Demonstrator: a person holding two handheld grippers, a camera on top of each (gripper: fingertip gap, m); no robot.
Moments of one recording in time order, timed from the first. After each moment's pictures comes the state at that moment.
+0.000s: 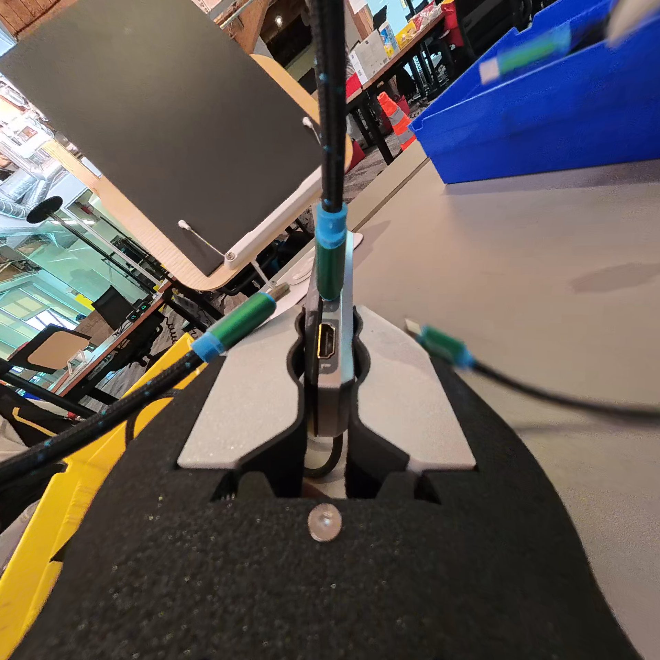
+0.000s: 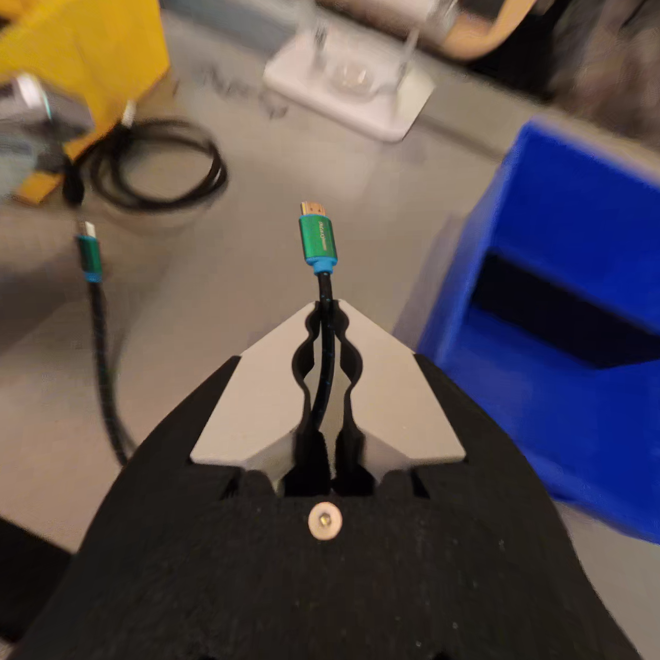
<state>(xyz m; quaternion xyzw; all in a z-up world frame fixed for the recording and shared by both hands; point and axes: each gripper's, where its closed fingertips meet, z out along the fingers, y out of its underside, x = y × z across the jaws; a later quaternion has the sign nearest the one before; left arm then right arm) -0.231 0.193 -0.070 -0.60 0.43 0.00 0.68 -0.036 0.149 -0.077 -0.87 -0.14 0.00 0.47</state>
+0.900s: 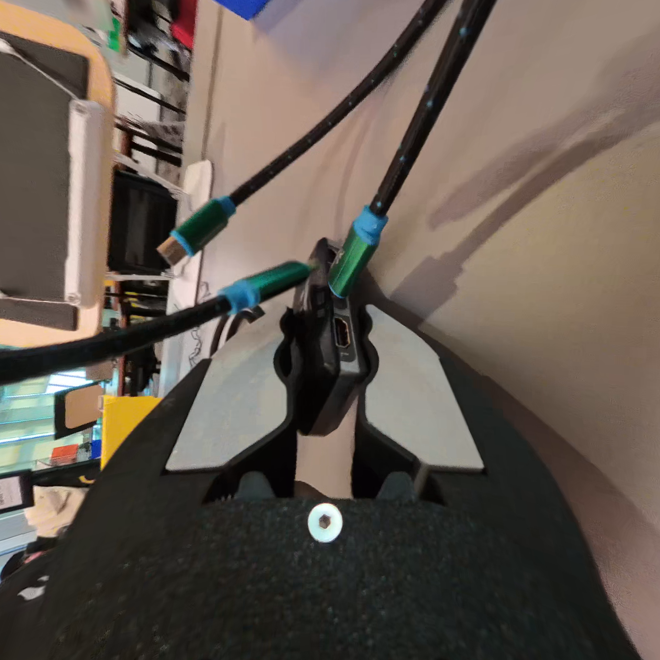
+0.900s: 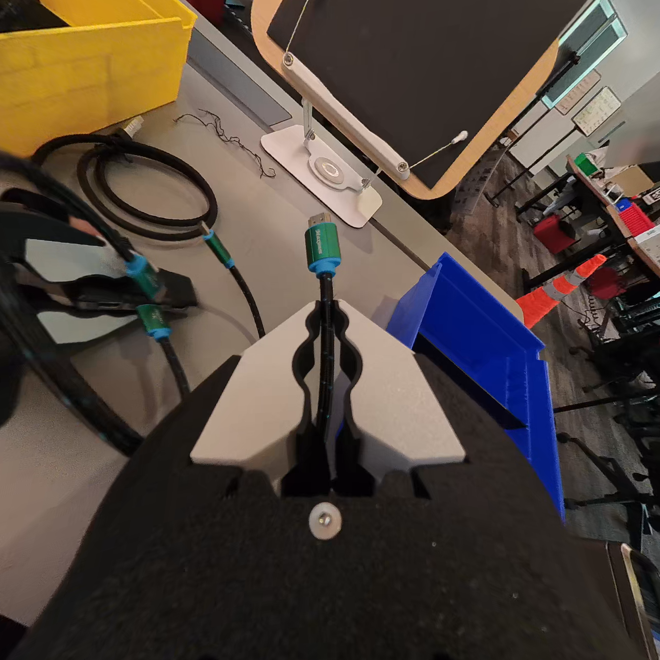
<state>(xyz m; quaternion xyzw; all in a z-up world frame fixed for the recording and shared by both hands) -0.171 0.177 -0.175 -0.58 0.65 0.14 0.47 -0.054 0.147 -0.030 -0.79 -0.25 -0.13 0.54</state>
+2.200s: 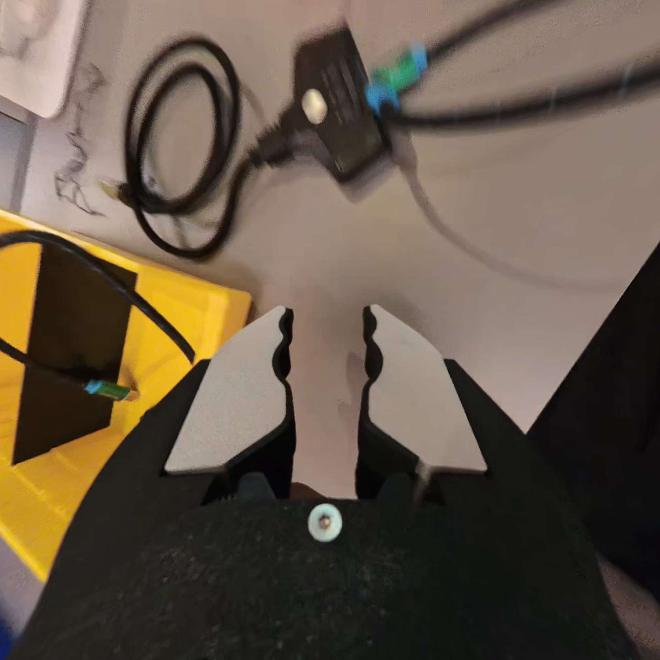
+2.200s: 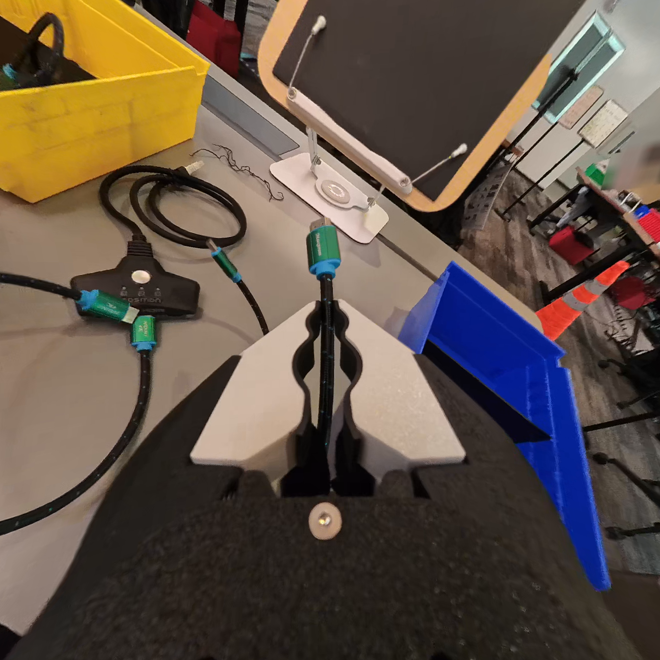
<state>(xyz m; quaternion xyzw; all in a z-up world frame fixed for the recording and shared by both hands) -0.323 0.130 -0.132 -0.74 0.60 -0.01 0.31 -0.055 0.145 -0.028 -0.78 -0.24 -0.10 0.57</state>
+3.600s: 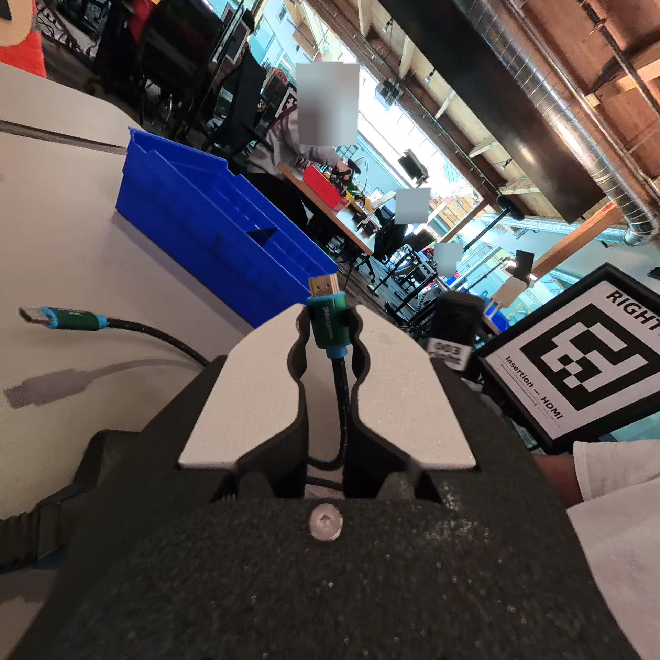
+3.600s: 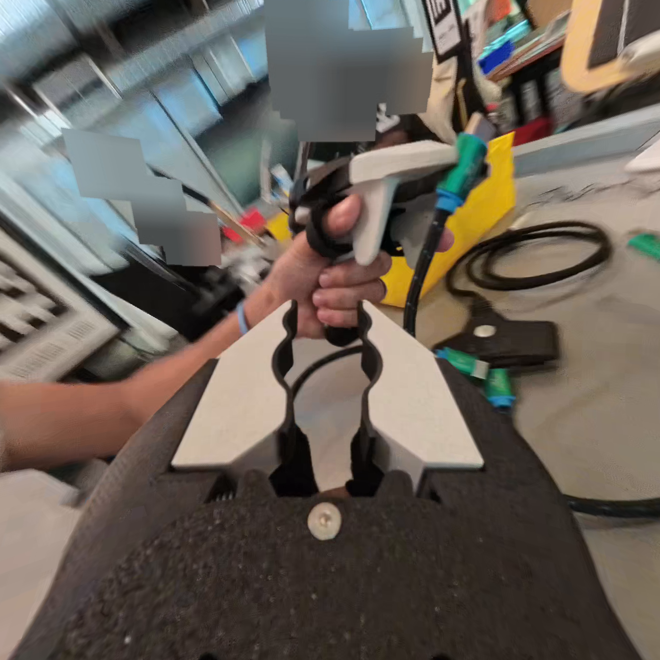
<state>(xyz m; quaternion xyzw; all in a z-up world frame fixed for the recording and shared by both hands) -0.149 0.157 -0.016 -0.64 0.28 -0.64 0.31 -0.196 0.079 -0.037 -0.68 -0.14 0.49 0.52</state>
